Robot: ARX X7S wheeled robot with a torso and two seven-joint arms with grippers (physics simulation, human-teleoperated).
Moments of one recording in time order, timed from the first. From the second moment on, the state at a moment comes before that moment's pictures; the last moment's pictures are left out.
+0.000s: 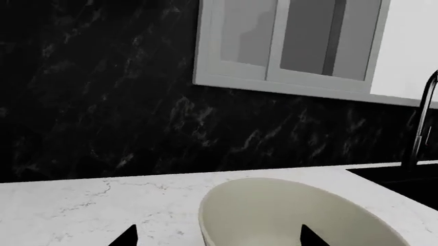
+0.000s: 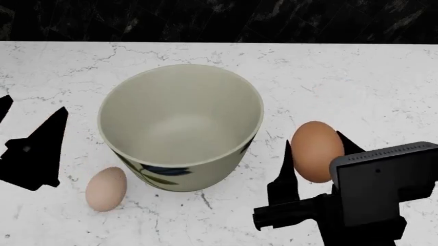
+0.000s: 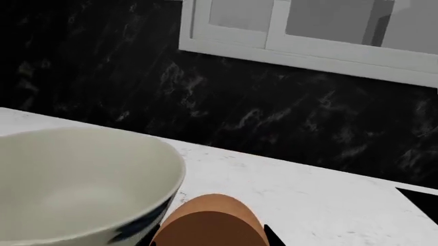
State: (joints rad) left arm -0.49 -0.64 0.11 0.37 -0.97 -0.51 -0.08; right arm 0.40 0.64 -0.18 -0.60 0.73 0.71 0.36
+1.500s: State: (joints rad) left arm -0.44 -0.62 0.04 0.32 -0.93 -0.39 -0.10; right arm 0.51 0.61 -0.33 -0.35 0.82 0.76 0.09
